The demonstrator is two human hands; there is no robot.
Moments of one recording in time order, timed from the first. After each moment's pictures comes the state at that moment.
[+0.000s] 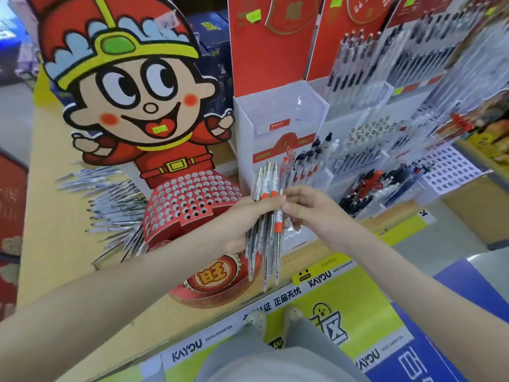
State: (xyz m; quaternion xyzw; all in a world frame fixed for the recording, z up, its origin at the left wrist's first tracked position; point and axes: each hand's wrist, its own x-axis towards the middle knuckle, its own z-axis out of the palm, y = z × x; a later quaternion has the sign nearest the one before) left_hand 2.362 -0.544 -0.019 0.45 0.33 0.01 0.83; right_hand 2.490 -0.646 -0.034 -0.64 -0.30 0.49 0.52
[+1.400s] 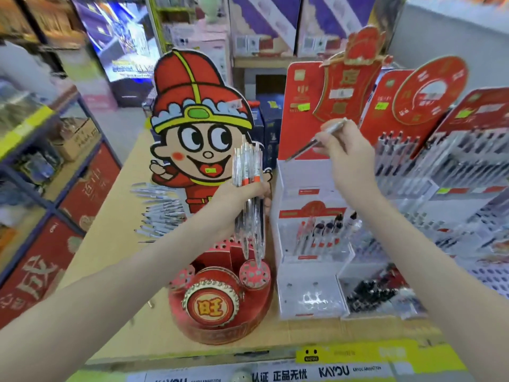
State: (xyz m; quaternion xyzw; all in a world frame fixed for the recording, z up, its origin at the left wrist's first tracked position) left_hand 2.366 -0.502 0.055 0.49 0.40 0.31 0.71; right_hand 2.559 -0.536 0.088 -0.59 -0.51 0.16 0.60
